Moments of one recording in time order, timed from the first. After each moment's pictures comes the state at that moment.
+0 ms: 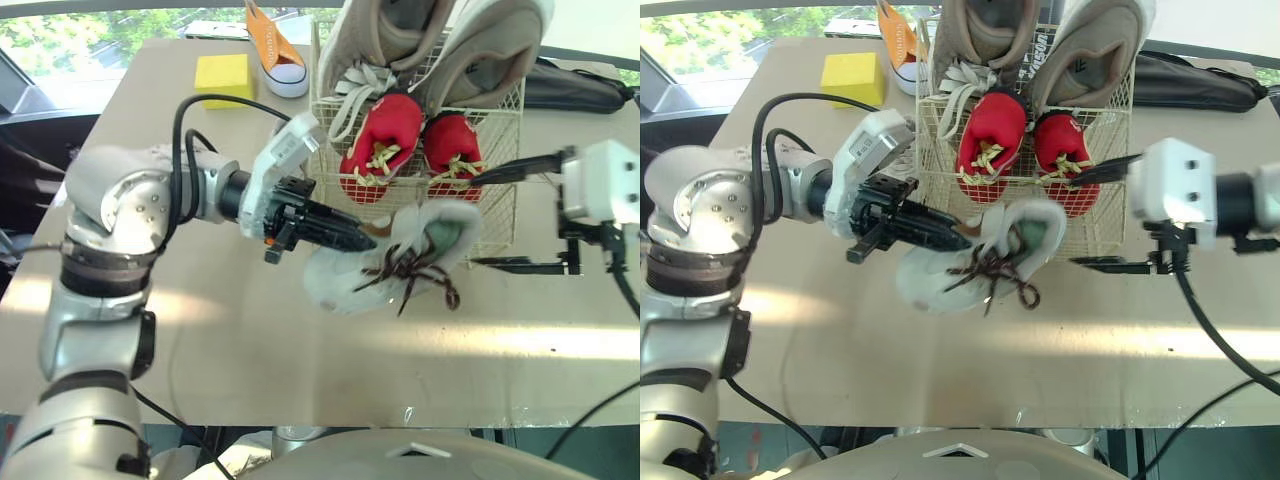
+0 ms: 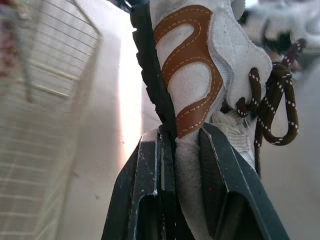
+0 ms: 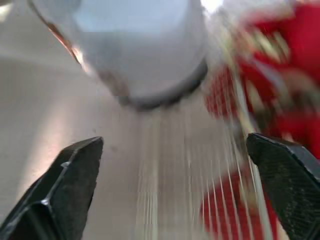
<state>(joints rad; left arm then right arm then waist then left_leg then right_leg) -0.77 0.69 -0.02 -0.25 -0.99 1.19 -1.09 -0.28 -1.10 -0.30 -0.59 0.64 0.69 1.15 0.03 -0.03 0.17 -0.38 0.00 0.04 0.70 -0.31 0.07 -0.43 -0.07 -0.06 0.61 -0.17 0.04</state>
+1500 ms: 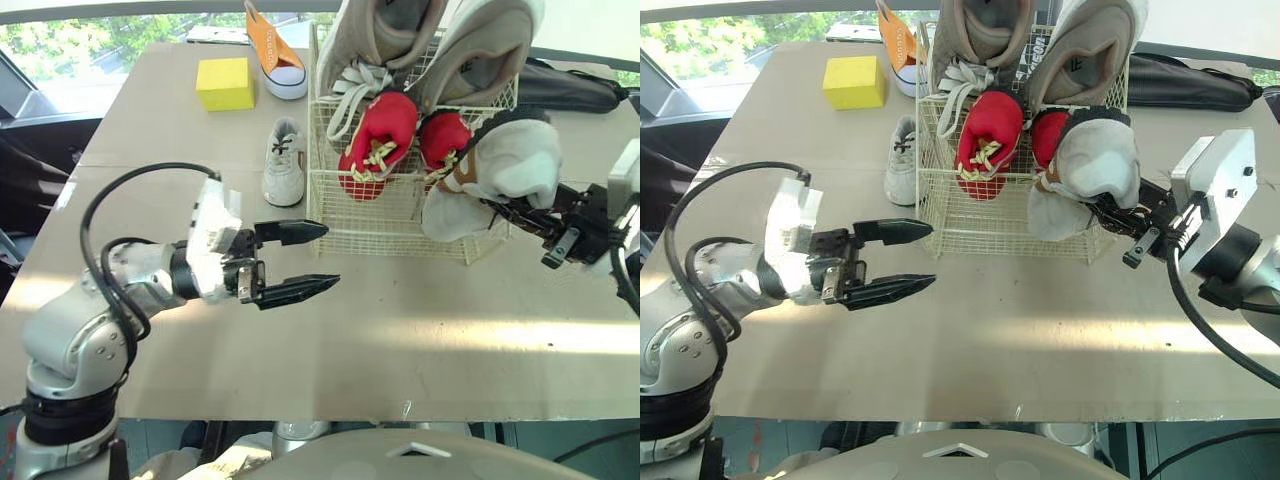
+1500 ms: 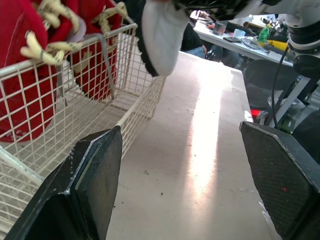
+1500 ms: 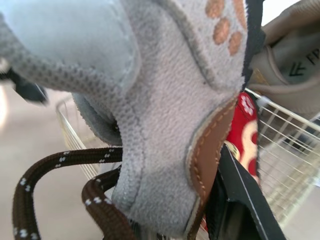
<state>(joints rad) -0.10 0.76 0.25 -0.63 -0.90 0.71 -1.01 -0.03 -0.96 -0.38 -0.82 0.96 0.65 0.39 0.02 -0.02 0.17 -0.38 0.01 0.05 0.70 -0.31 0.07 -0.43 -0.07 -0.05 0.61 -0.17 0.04</state>
